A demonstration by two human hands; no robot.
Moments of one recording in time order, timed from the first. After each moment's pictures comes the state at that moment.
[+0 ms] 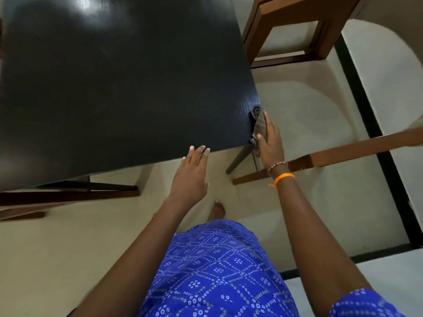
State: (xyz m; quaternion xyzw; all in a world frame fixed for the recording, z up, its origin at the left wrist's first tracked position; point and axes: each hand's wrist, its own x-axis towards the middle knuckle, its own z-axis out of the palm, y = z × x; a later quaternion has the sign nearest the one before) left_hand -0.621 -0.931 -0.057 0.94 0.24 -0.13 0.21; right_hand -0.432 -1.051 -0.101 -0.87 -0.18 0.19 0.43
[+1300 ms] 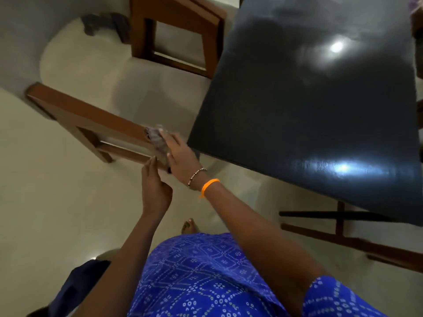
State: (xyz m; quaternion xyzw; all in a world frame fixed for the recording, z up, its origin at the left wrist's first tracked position) left_hand -0.999 -0.707 -0.082 0.67 0.63 0.23 0.32; right_hand -0.894 -0.678 -0.040 -0.66 -0.63 0.34 0.23
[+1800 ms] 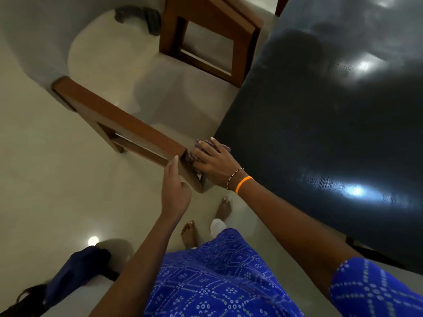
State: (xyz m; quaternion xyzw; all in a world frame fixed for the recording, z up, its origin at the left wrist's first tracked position) left_hand -0.971 -0.685 -0.070 0.59 0.67 0.22 0.40; right_hand -0.824 -0.641 -0.076 -0.43 -0.88 0.00 -0.17
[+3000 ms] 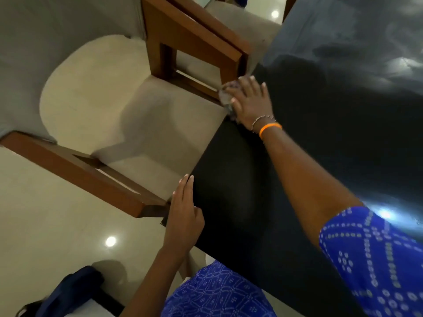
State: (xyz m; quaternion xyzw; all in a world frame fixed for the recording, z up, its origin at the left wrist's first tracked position) left_hand -0.835 -0.615 -0.068 0.65 0.65 0.14 0.36; right_hand -0.610 -0.405 -0.086 -0.68 -0.73 0.10 0.01
